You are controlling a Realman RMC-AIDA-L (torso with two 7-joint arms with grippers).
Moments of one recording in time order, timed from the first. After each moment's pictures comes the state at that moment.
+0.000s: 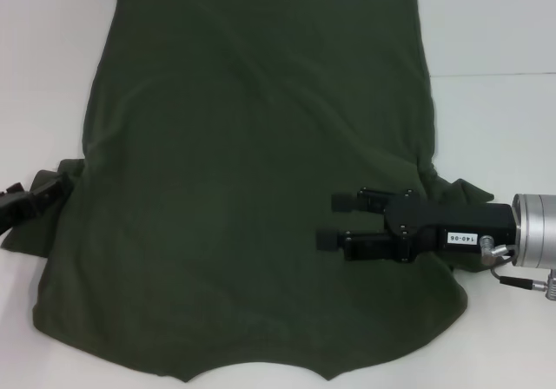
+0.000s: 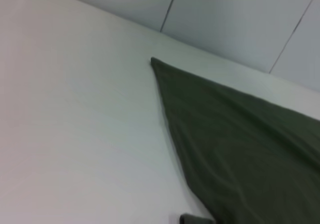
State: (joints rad) left arm -0.50 -2.14 0.22 0.50 1.97 0.91 -1.44; right arm 0.58 2.08 -0.78 -0.53 -1.87 -1.59 1.52
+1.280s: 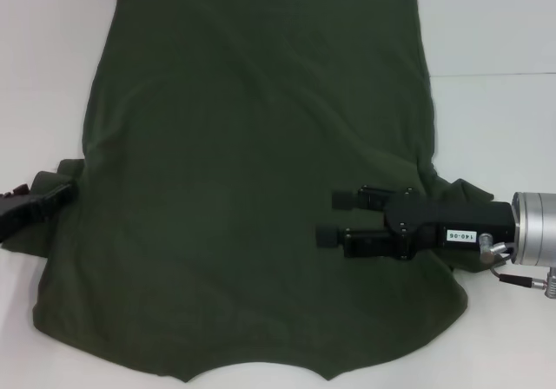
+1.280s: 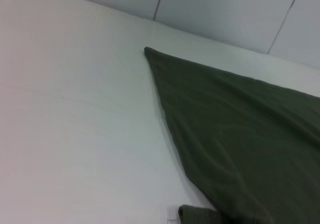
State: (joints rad) left arm -0.51 -2.14 0.26 0.49 1.97 0.86 -1.38; right arm 0.58 2.08 -0.78 -0.53 -1.87 -1.58 1.52
